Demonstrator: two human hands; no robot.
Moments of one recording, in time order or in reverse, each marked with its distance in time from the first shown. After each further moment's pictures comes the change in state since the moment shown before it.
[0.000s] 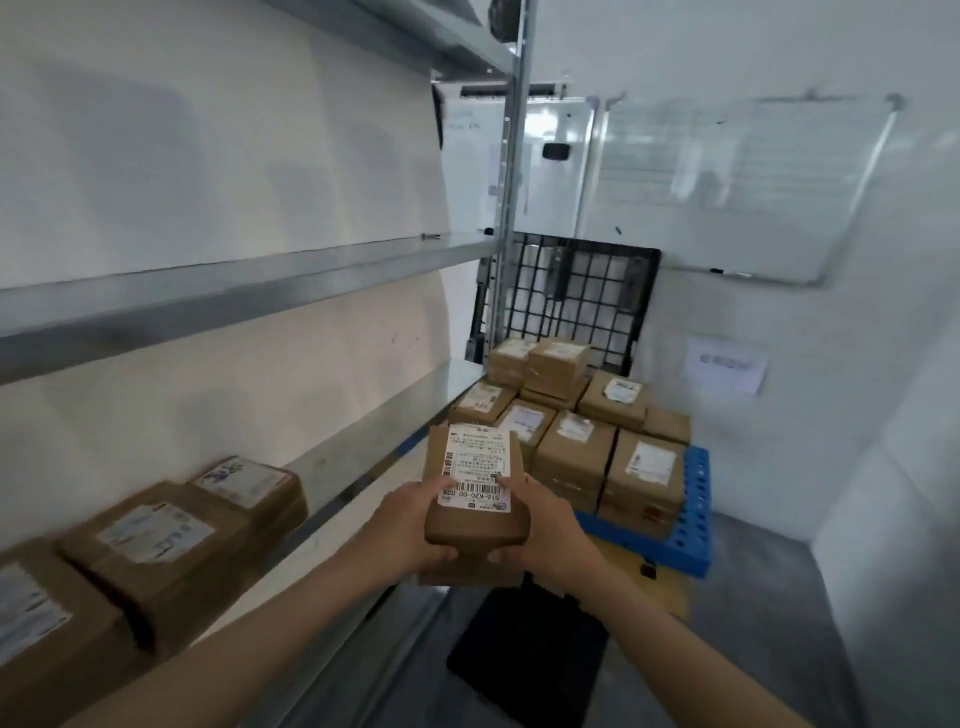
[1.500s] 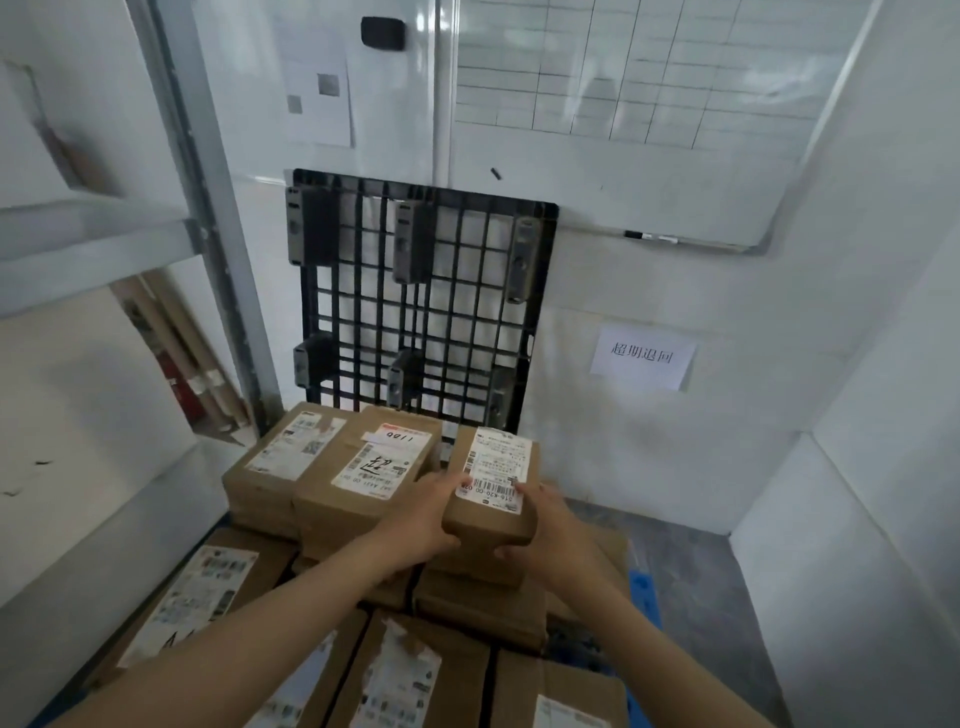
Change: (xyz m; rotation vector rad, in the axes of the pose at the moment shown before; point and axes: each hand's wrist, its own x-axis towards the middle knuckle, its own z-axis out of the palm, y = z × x) left_hand 0.642 0.092 0.177 0.068 -0.288 0.142; right_hand 0.395 0.397 -0.208 0.093 0.155 0.428
